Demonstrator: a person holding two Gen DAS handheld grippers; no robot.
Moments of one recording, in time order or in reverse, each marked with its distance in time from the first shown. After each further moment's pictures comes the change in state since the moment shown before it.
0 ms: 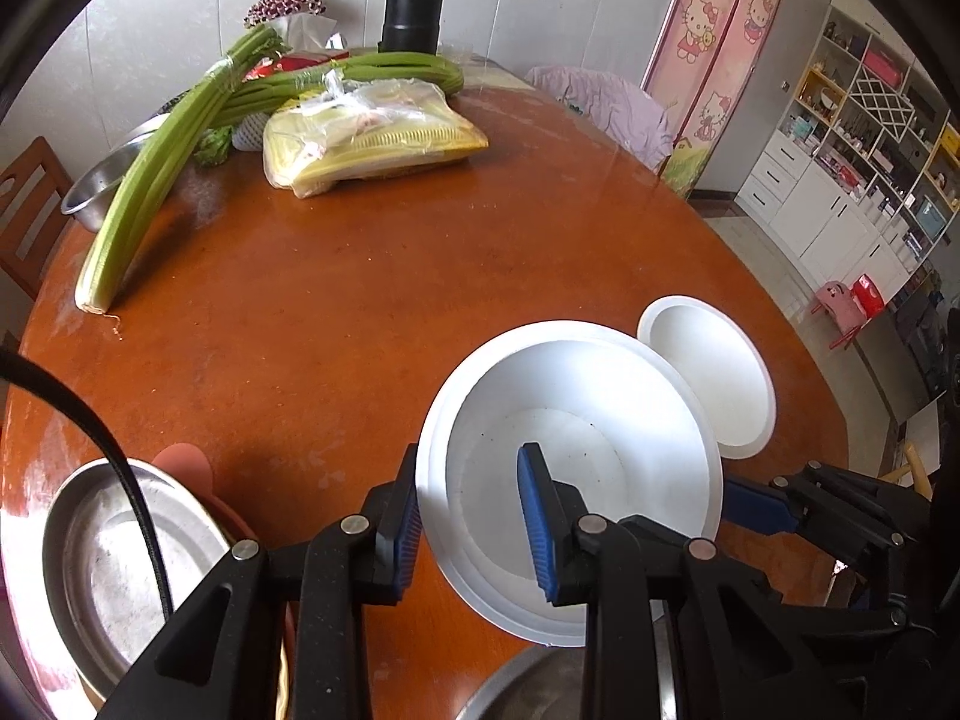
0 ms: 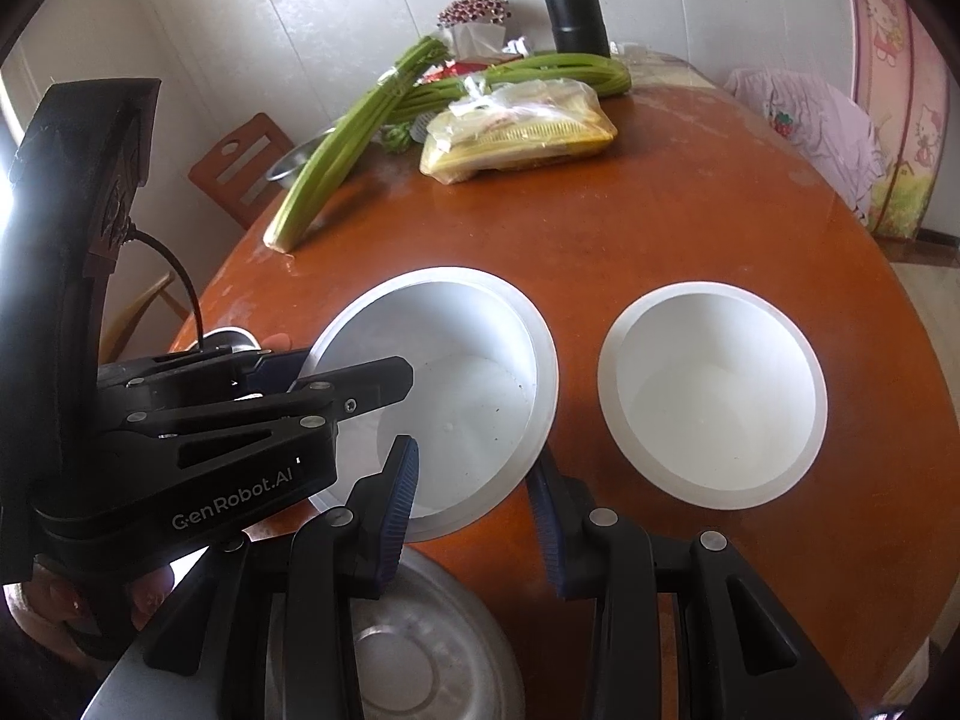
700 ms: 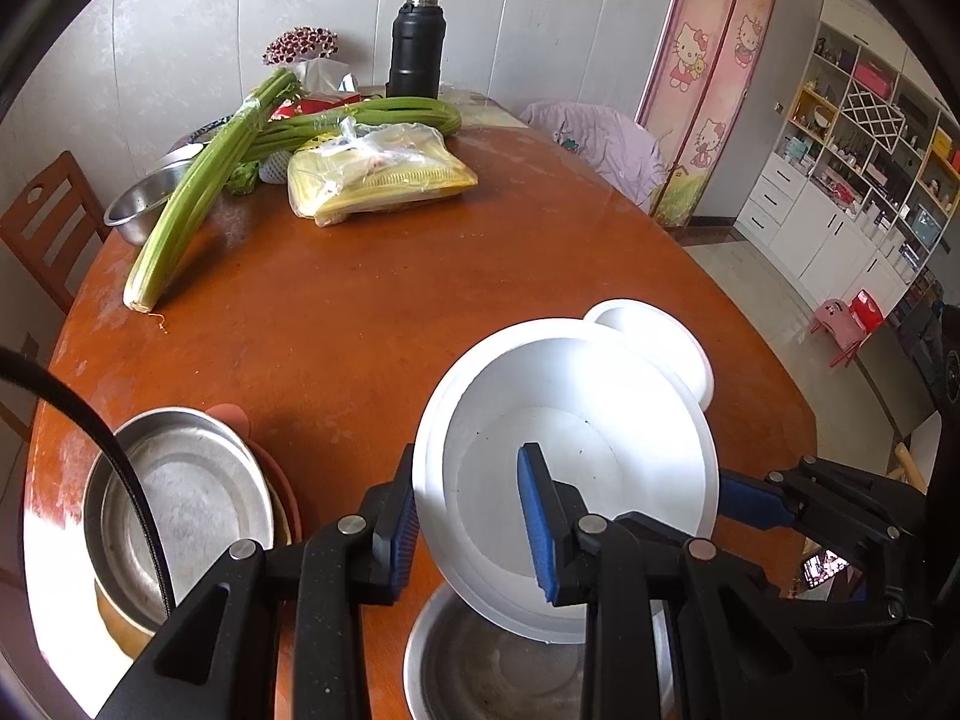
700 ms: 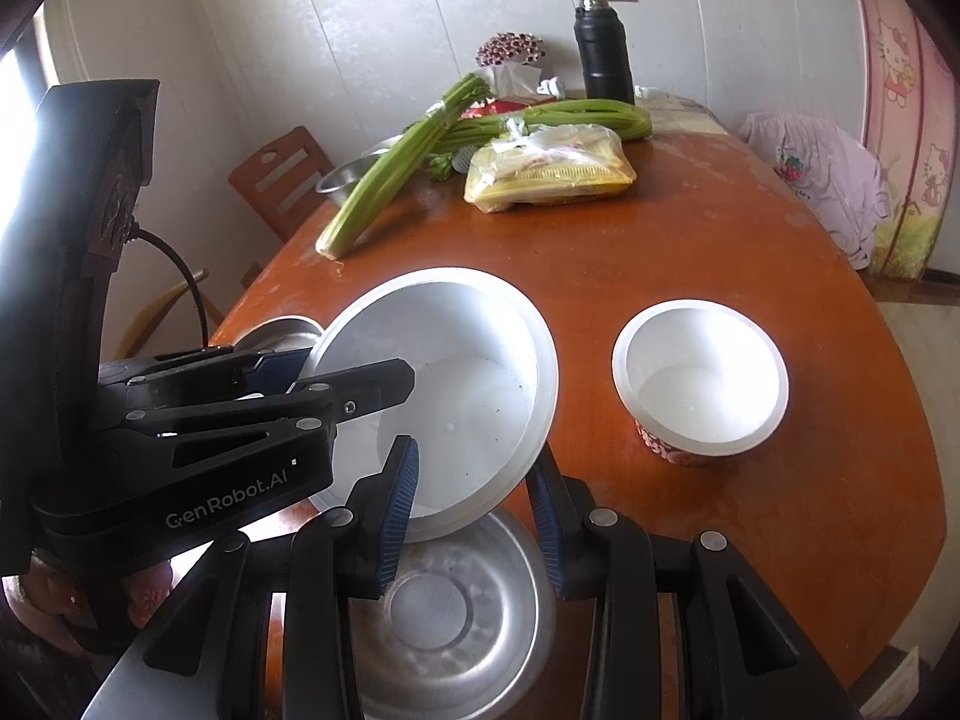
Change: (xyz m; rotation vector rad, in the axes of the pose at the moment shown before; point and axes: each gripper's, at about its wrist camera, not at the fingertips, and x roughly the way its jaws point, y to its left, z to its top) left arm -0.060 -0.020 -0.033 0.001 -0.089 0.022; right arm -0.054 0.024 -0.028 -0.069 -0.078 0.023
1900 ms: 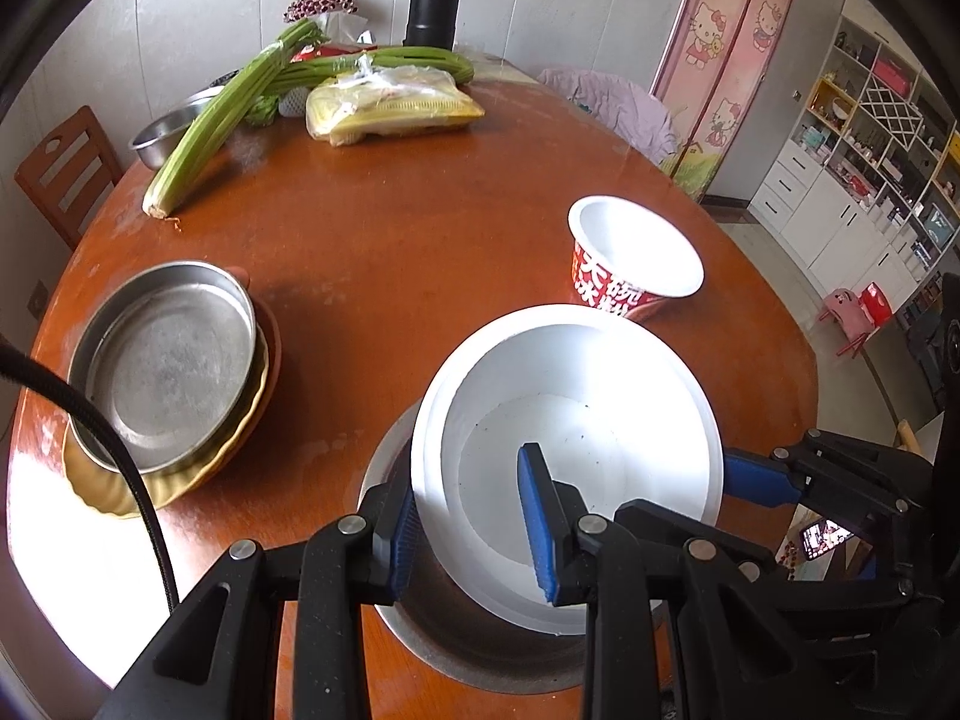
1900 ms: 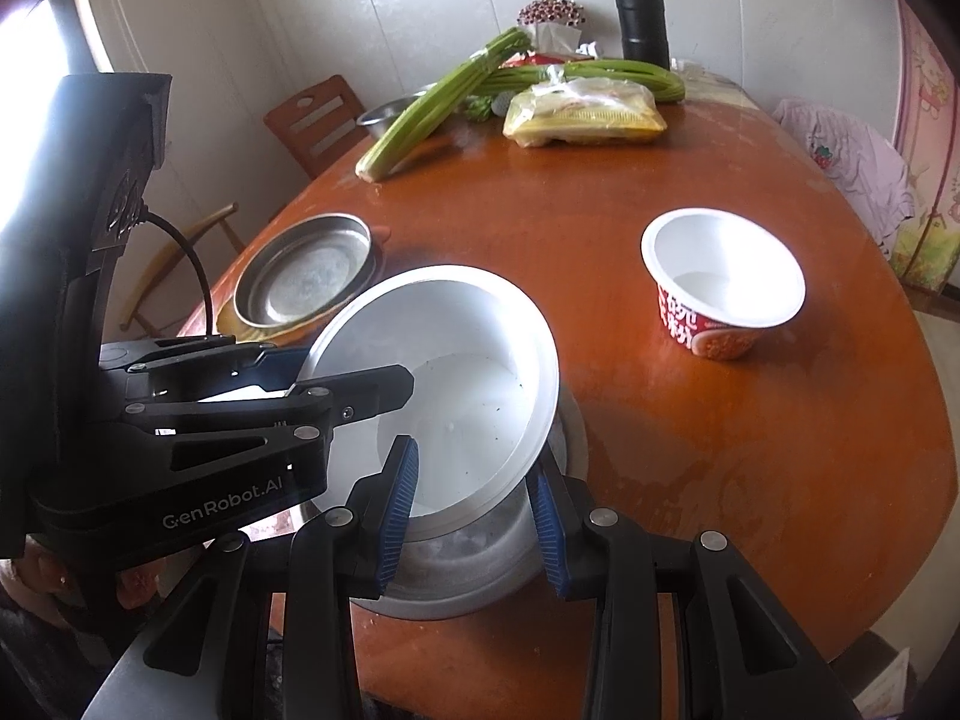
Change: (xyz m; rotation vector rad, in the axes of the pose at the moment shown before) left arm -0.005 -0.013 -0.072 -0.046 0.081 0.026; right arm -0.004 0.010 -0.056 -0.074 0.095 0.042
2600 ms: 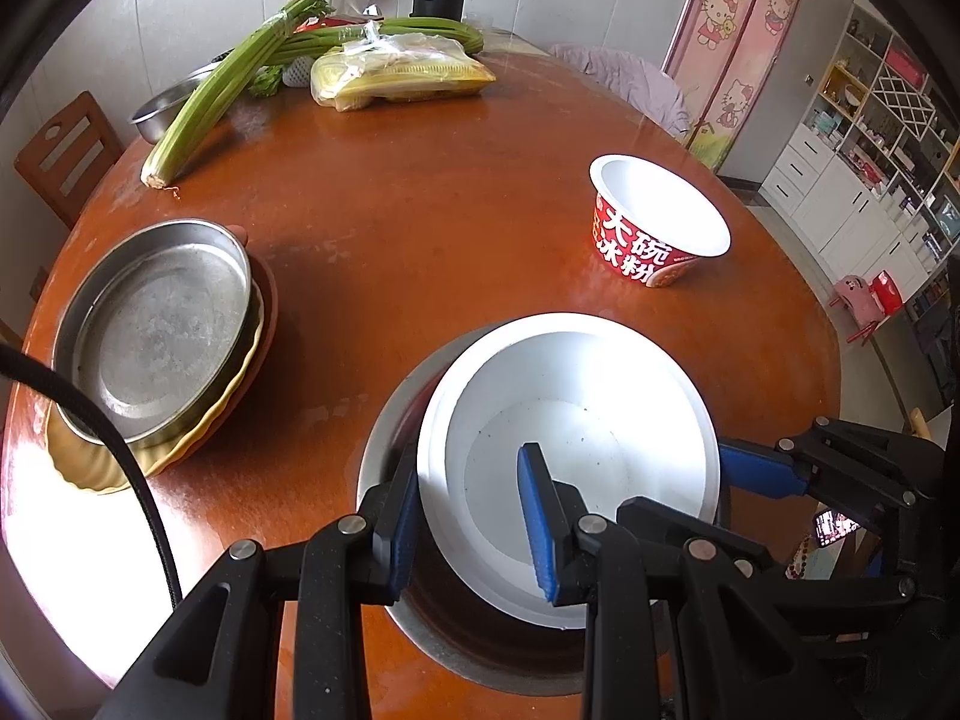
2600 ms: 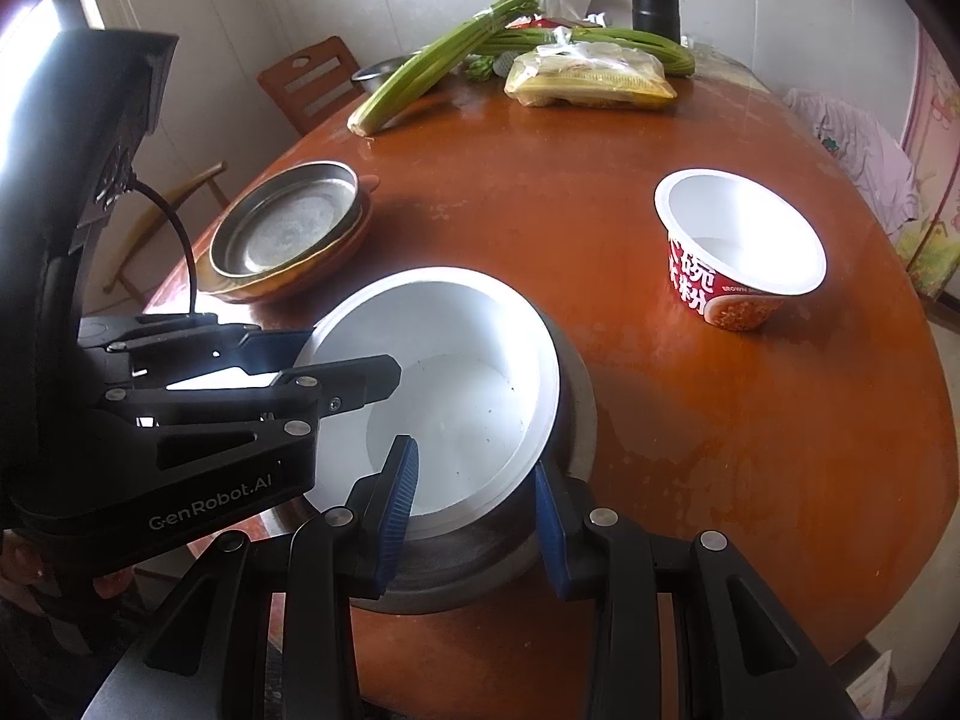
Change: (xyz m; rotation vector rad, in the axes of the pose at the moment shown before) left arm 0.019 0.004 -0.009 -0.002 0.050 0.020; right arm 0.024 0.003 -0.005 -0.040 0.077 -0.040
